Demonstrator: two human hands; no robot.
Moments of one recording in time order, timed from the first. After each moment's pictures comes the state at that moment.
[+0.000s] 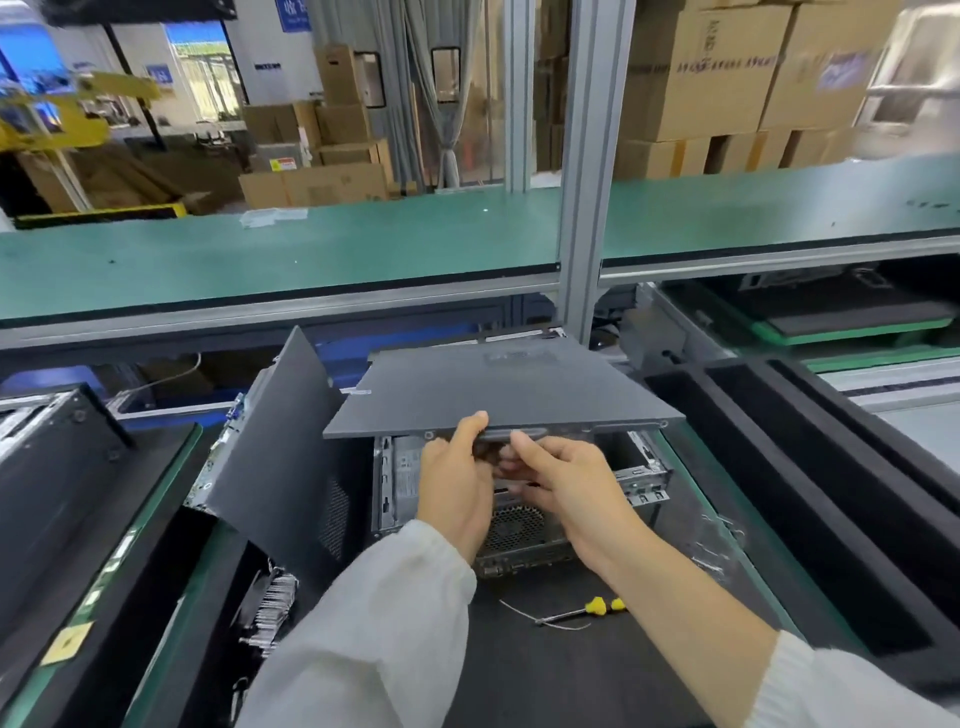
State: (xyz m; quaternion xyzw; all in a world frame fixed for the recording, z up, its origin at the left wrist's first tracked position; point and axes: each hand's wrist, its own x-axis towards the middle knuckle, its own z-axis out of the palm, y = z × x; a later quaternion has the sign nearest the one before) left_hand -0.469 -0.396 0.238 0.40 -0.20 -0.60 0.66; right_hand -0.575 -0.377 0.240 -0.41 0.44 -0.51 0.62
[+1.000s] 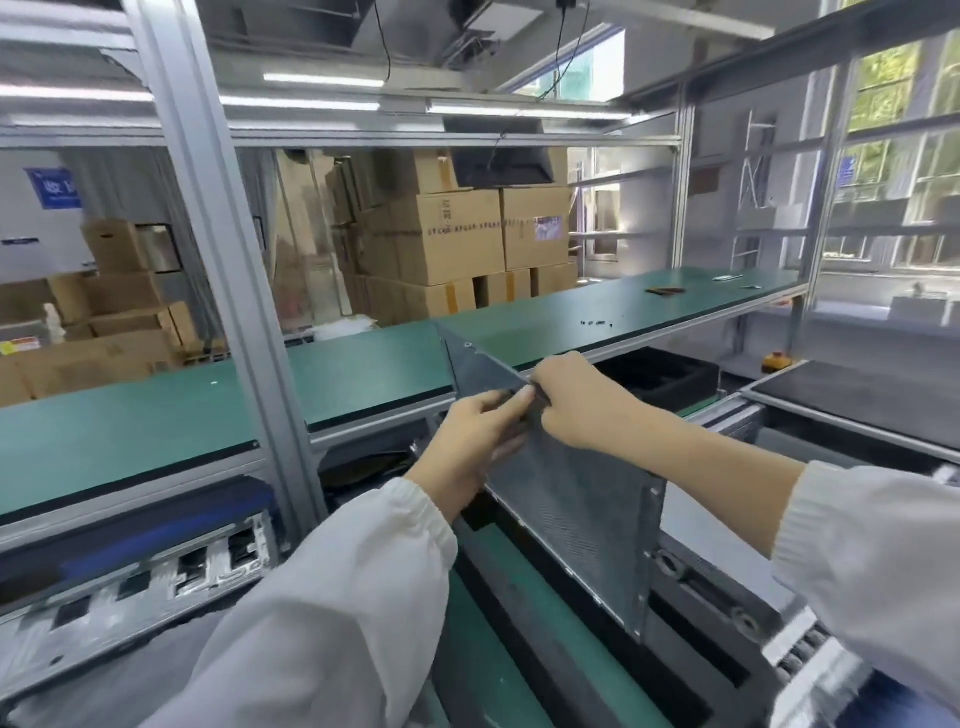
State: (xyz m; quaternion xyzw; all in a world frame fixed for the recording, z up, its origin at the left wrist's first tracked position) left_hand -0.871 -0.497 0.353 0.31 -0.62 -0.62 0.38; right_hand -0.989 -0.436 0.404 -0.68 0.71 -0.18 -0.05
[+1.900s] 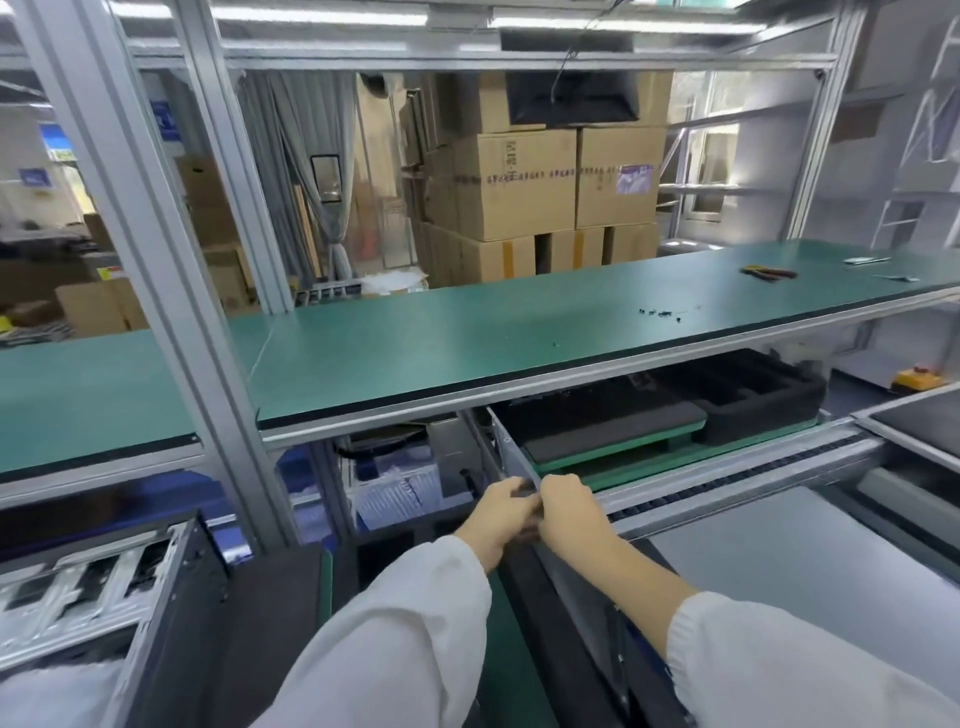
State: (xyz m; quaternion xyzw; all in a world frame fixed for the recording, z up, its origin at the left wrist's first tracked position) left_hand -1.026 -0.652 0.238 0.51 -0.54 -0.59 0.30; right_hand -1.116 -0.638 0.238 -0.65 0.75 -0.09 0.10
